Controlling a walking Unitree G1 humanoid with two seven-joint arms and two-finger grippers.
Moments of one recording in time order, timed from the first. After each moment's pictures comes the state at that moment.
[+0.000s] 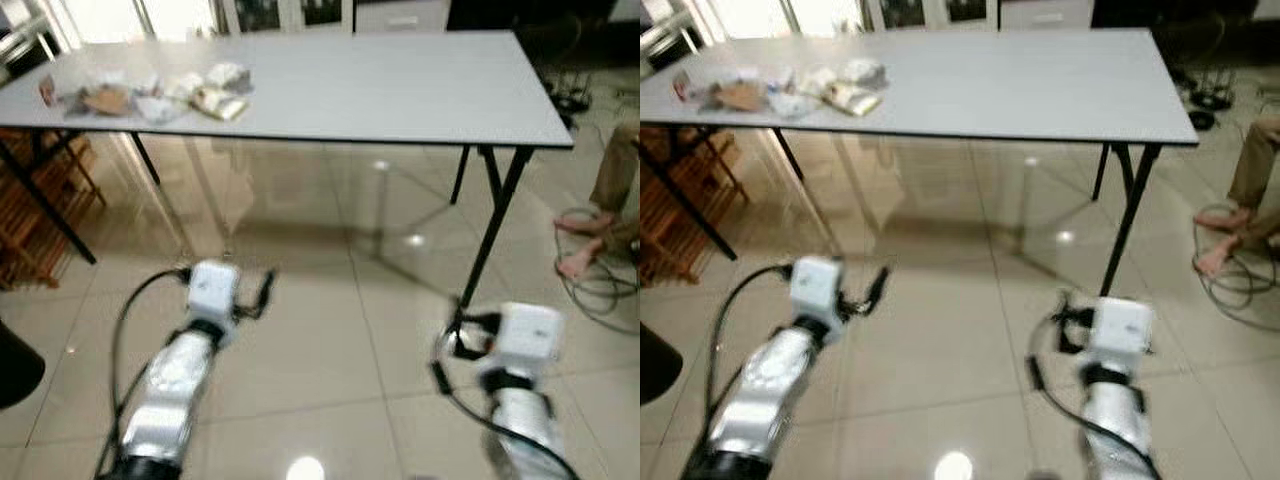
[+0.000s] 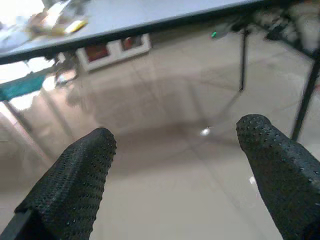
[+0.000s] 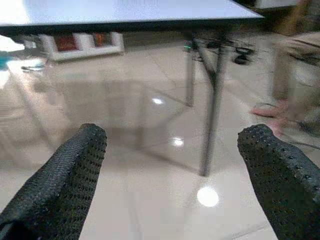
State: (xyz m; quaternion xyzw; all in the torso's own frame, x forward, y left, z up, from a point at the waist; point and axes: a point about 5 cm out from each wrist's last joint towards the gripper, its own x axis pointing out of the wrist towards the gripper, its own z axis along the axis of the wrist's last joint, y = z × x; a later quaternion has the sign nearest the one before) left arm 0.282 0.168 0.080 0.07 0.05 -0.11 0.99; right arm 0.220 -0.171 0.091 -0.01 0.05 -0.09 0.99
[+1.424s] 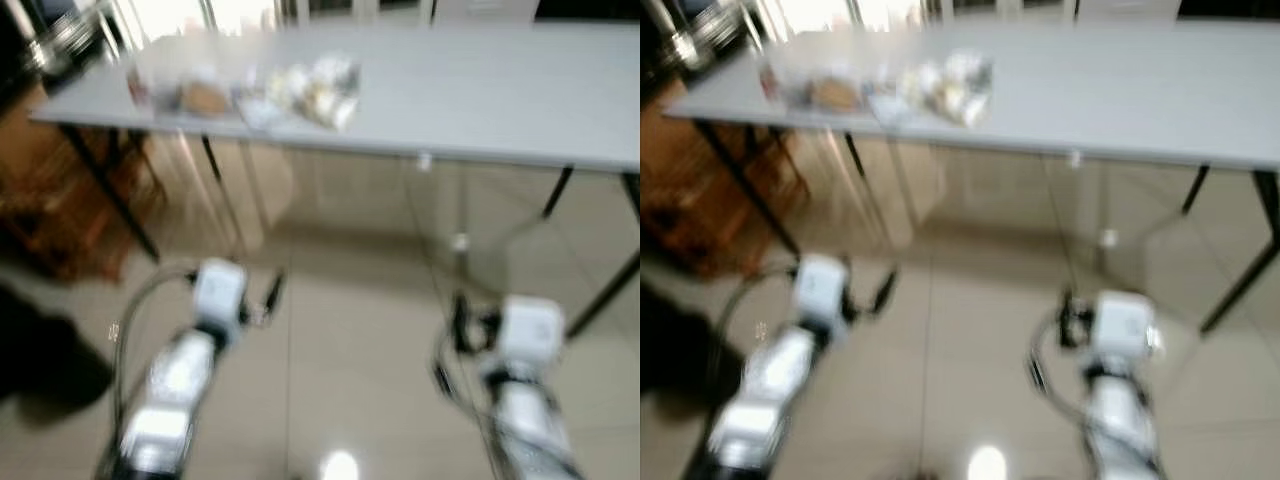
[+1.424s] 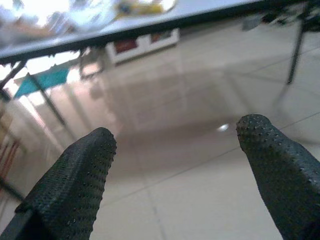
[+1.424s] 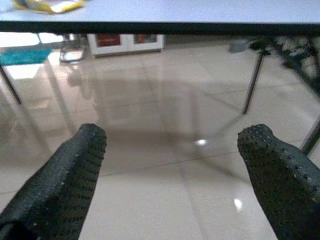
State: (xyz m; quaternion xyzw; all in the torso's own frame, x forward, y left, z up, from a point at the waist) left arm 0.275 0.161 0.082 0.07 0.04 -0.14 0.99; right arm 0.220 -0.168 0.091 -0.01 0.05 -0.08 1.00
